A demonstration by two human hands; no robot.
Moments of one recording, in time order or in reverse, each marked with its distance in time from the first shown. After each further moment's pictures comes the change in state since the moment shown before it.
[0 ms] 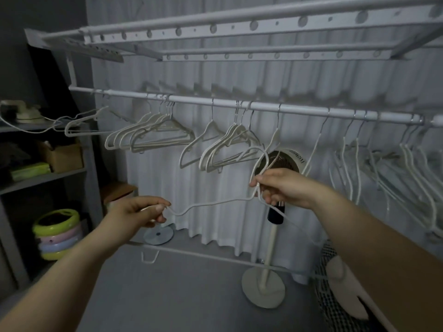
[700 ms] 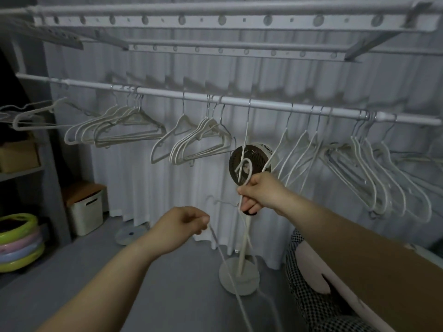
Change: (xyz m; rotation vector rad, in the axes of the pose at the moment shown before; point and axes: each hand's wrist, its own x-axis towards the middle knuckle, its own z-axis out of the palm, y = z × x) left_hand -0.001 0.009 0.094 0.181 -0.389 0.047; right_hand -0.028 0.016 0.018 -0.132 0.308 0.076
